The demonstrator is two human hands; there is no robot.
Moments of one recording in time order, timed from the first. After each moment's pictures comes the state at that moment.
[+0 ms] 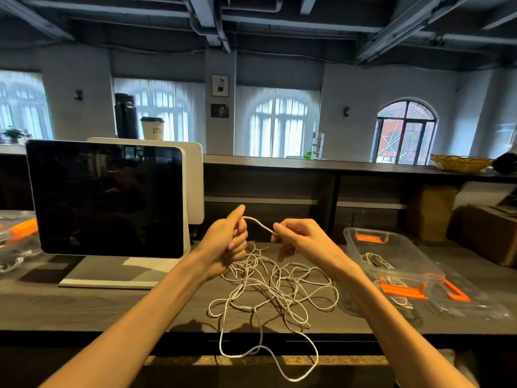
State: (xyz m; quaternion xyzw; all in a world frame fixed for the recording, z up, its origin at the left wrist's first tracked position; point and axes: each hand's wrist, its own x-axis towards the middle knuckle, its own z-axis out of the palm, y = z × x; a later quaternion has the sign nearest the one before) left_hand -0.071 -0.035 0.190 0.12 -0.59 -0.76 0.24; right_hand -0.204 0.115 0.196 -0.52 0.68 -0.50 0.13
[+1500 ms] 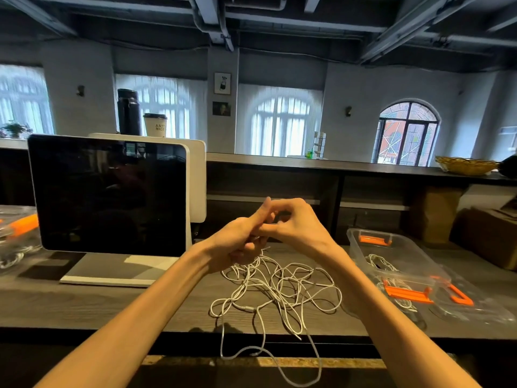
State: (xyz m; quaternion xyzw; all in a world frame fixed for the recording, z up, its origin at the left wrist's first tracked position) left_hand -0.070 -0.032 0.206 0.08 -0.75 -0.65 0.11; right_hand -0.186 0.087 0.221 -0.57 0.68 -0.46 -0.04
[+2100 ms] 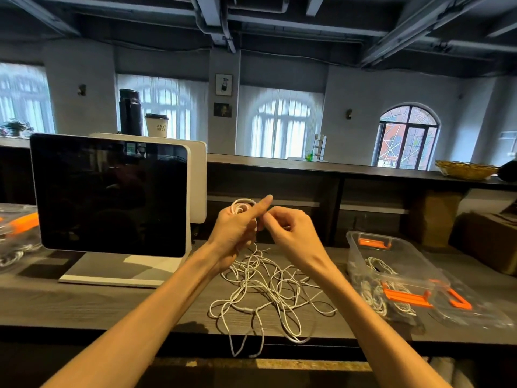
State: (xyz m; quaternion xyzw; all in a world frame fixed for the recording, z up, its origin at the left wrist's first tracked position) left_hand -0.079 -0.025 0.204 0.12 -0.63 -0.70 0.33; right_hand -0.175 0.084 0.201 -0.54 0.64 -0.54 -0.06
